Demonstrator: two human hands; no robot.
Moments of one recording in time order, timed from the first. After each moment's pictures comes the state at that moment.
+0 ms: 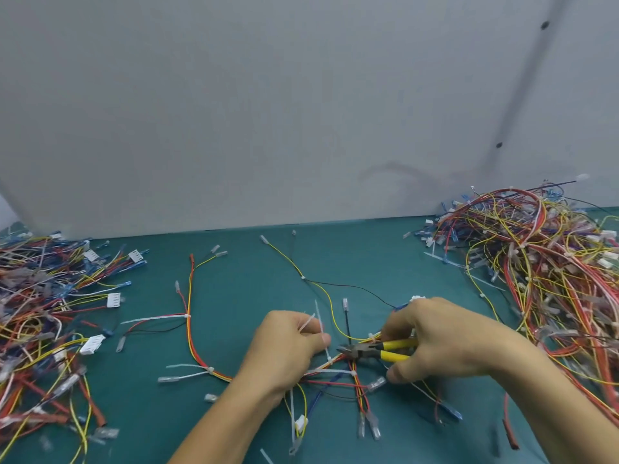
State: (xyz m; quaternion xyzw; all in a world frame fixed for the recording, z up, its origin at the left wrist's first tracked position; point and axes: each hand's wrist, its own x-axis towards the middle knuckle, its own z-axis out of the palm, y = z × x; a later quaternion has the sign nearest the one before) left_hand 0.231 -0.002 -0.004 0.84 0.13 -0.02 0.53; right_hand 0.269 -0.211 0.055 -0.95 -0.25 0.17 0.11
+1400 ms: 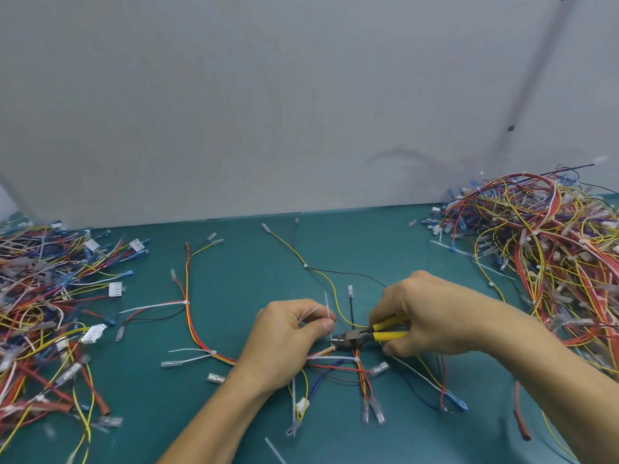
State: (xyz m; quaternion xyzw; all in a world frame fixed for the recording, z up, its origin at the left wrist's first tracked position) left_hand 0.226 0.008 -0.009 0.86 0.01 0.06 0.50; right_hand 0.289 -0.200 0.049 -0.91 -0.38 0.12 0.07
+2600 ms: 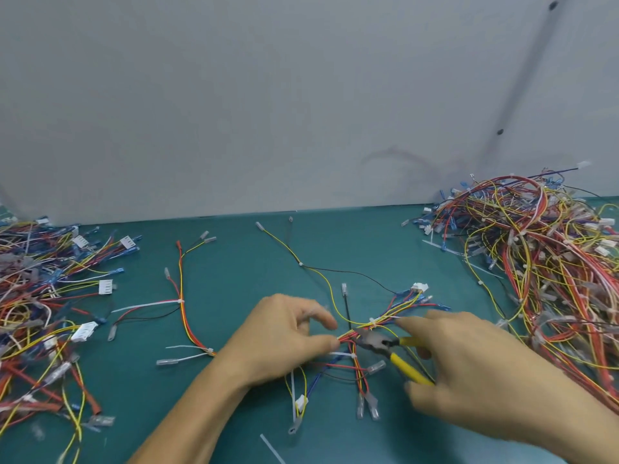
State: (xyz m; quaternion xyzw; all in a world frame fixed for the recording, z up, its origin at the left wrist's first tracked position) left_hand 0.221 0.018 0.014 0.88 -0.09 -0.04 0.46; right_hand 0.212 -0.216 0.055 -0.97 -0.25 0.02 0.05
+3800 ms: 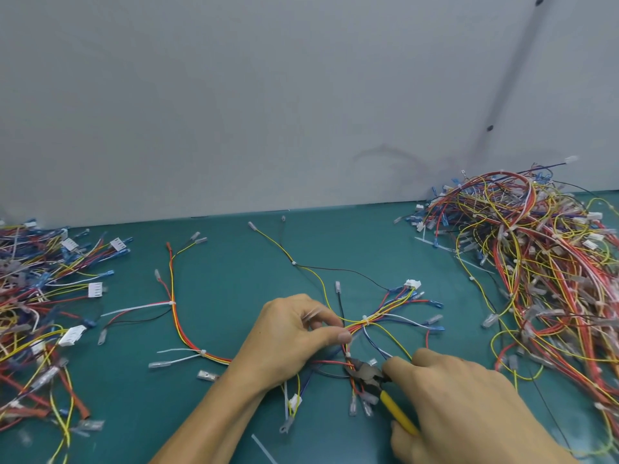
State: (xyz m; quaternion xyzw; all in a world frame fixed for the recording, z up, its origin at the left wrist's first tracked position) left_hand 0.227 -0.004 -0.003 0.85 -0.06 0.03 0.52; right_hand 0.180 -0.200 0.032 -0.98 -0.20 0.04 -0.02
